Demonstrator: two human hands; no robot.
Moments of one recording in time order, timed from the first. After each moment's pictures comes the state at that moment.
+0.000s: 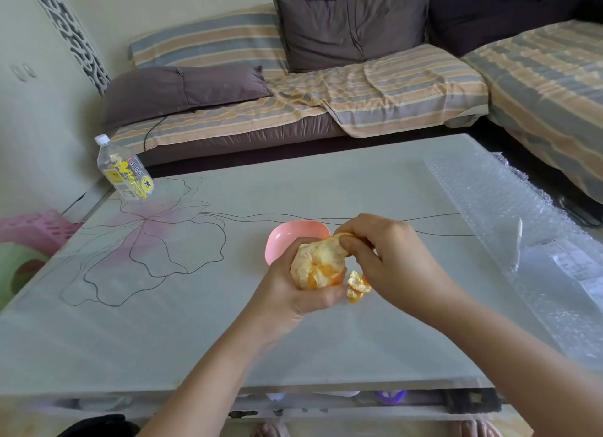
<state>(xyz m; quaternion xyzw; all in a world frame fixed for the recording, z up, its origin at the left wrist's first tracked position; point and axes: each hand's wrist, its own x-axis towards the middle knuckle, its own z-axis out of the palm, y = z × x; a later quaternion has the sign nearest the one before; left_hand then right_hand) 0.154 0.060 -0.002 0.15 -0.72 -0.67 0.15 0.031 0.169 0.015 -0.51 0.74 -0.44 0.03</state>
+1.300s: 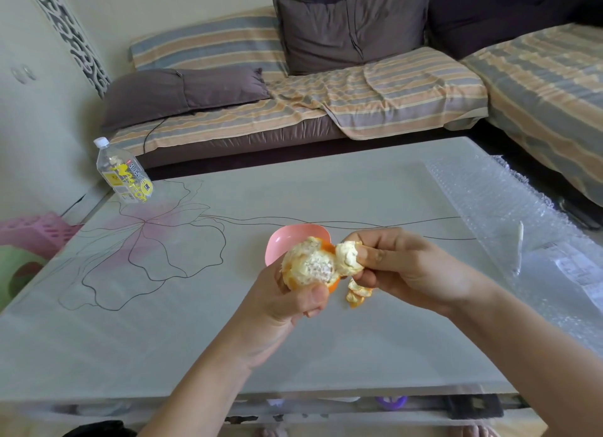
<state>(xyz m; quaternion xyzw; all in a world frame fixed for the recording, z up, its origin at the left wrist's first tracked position) 0.163 0.055 0.002 0.10 -0.63 -0.75 0.13 0.010 0.179 0.014 -0.45 0.44 -0.60 0.50</state>
